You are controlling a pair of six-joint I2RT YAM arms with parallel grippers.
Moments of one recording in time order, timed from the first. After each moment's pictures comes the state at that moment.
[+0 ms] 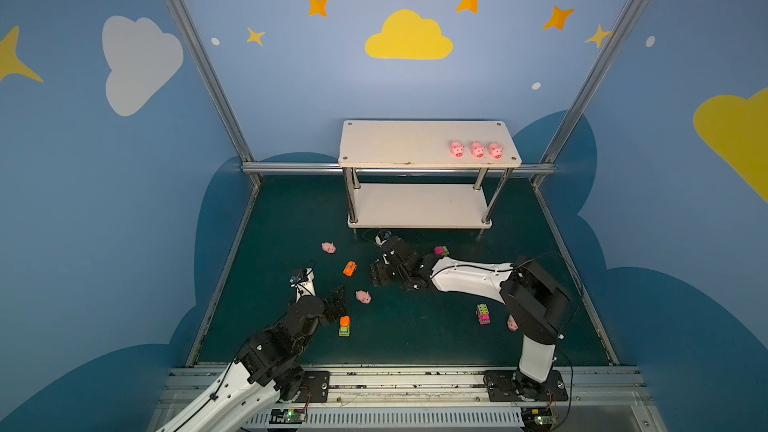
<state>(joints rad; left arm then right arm) -0.73 0.37 0.33 -0.57 -0.42 -0.77 1.00 1.88 1.18 -0.12 0.11 0.48</state>
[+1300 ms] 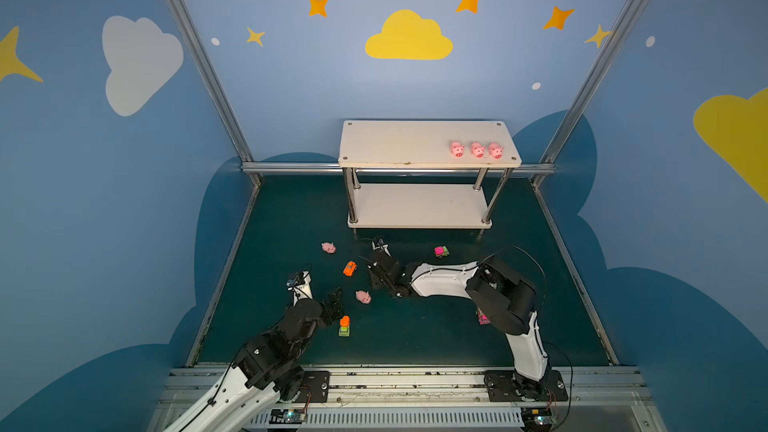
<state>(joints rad) -0.72 0.33 0.31 -0.60 -0.43 -0.79 1.05 2.07 1.26 -0.08 0.37 0.55</state>
